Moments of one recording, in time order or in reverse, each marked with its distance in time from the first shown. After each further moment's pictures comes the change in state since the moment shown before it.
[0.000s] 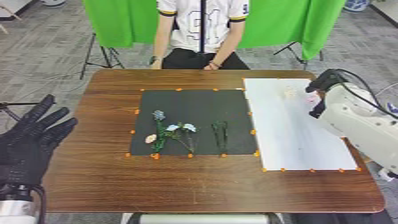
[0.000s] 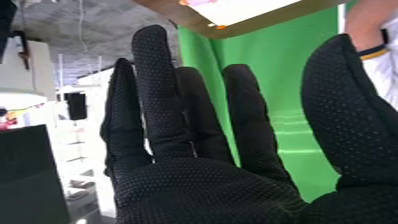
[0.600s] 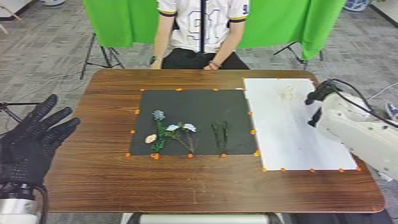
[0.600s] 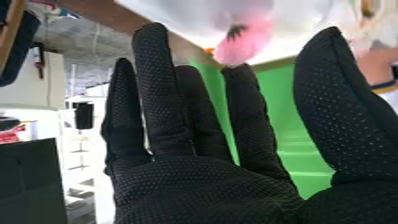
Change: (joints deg) left arm -0.4 0.9 0.1 0.2 -0.3 0.0 -0.4; right arm -1.3 -1.7 -1.3 3.5 0.4 -2.8 0.0
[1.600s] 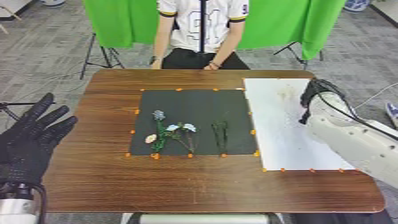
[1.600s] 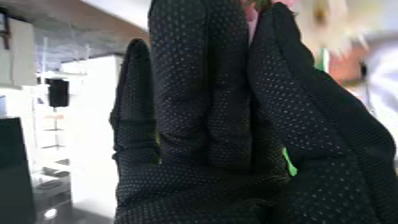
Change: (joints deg) left arm -0.1 -0.6 0.0 0.0 -0.3 0.1 1.1; right arm -0.2 -3.0 -1.7 -0.3 -9.1 5.0 -1.3
